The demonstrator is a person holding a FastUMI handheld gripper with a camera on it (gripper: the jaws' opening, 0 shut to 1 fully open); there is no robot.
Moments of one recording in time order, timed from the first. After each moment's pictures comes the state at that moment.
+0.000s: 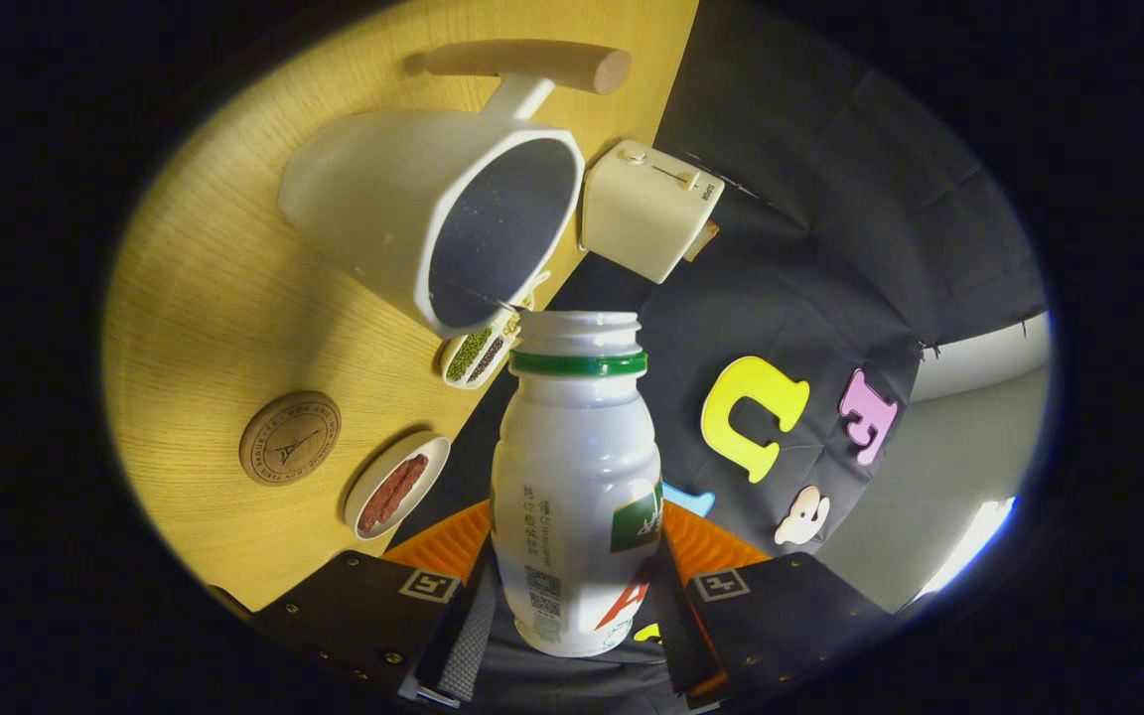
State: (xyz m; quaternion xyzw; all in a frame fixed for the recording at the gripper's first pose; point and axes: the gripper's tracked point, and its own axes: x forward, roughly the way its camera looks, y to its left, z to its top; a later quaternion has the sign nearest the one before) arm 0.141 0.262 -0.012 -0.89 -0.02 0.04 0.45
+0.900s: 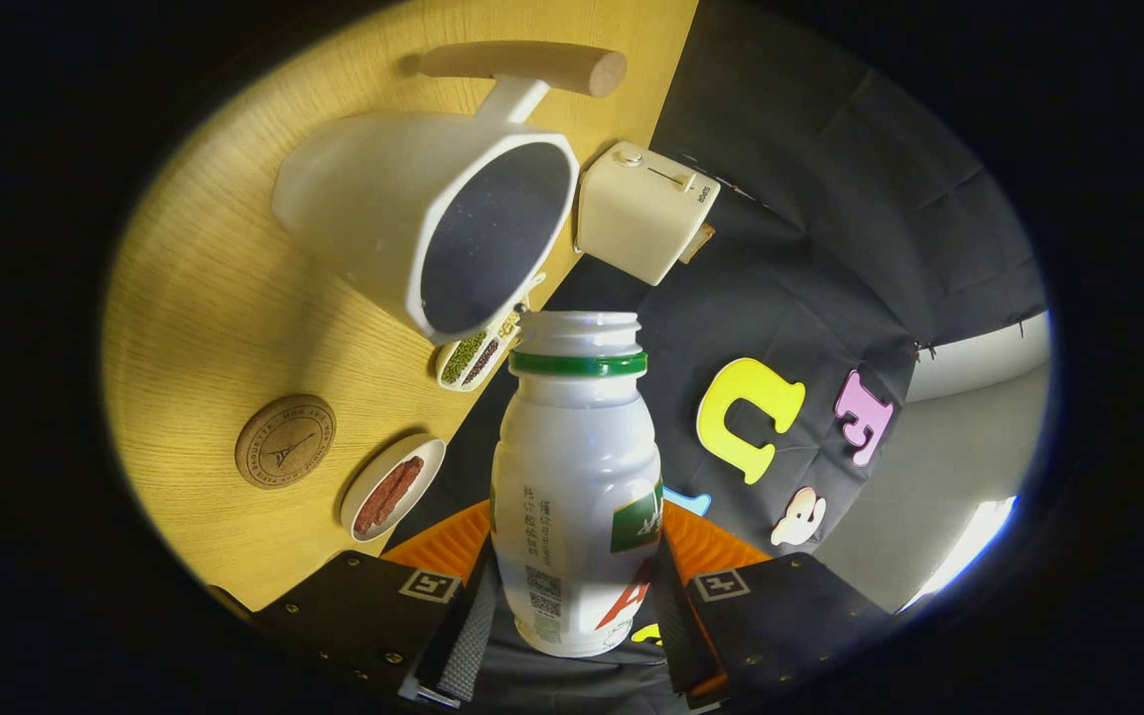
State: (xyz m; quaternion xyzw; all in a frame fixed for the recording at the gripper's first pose) arm 0.139 0.263 -0.009 -0.89 -0.03 0.03 0.46
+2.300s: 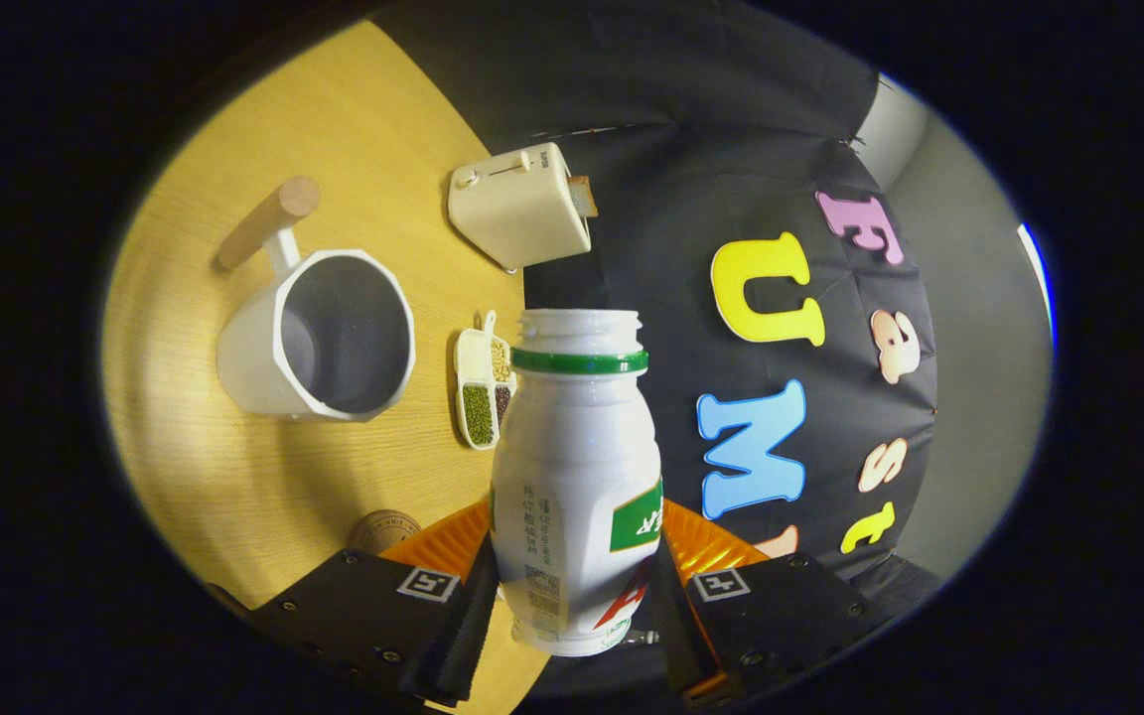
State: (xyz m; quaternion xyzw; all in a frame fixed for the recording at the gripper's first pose) arm 0.132 0.252 -0.012 -0.66 0.05 0.08 0.74
